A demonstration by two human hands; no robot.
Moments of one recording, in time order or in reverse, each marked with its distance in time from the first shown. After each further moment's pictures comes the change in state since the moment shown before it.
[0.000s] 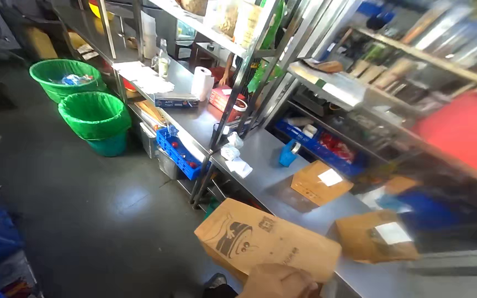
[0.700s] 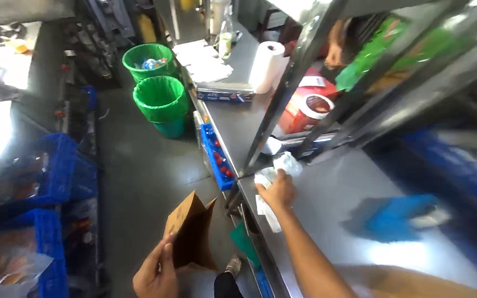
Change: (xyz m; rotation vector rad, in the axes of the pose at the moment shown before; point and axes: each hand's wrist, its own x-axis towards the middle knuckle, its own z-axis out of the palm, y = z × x) left_hand 0.081 -0.219 -0.035 0.759 0.915 -0.529; right_hand 0.559 0.299 0.084 -0.470 0.005 0.129
